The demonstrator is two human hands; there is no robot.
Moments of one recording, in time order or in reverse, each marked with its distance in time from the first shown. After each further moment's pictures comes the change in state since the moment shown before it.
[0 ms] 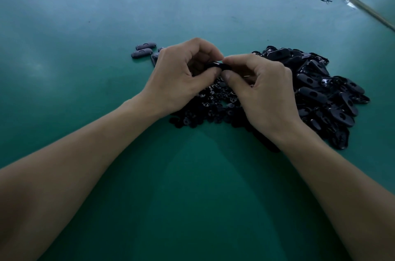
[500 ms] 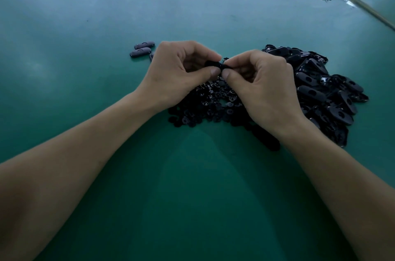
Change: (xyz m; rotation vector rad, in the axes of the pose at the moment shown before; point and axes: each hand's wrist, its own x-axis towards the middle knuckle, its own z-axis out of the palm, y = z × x) left_hand 0.003 -0.002 -0.004 -0.172 -0.061 -0.118; right_hand 0.004 0.001 -0.004 0.046 -0.013 0.049
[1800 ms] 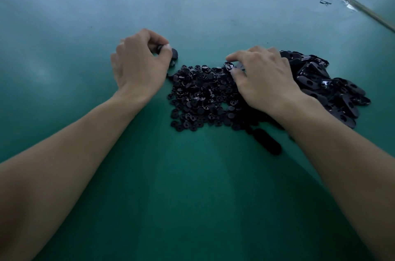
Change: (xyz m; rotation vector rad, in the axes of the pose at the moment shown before) left_hand 0.014 -0.013 -0.034 0.637 0.519 -0.272; right_hand 0.033 0.004 -0.002 -0.713 -0.259 0.041
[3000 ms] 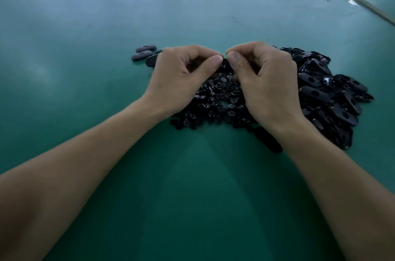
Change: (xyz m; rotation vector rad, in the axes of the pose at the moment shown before) left_hand -0.038 0.029 0.011 -0.526 -0.370 0.256; right_hand -0.027 -0.013 0.006 0.727 0.361 -0.022
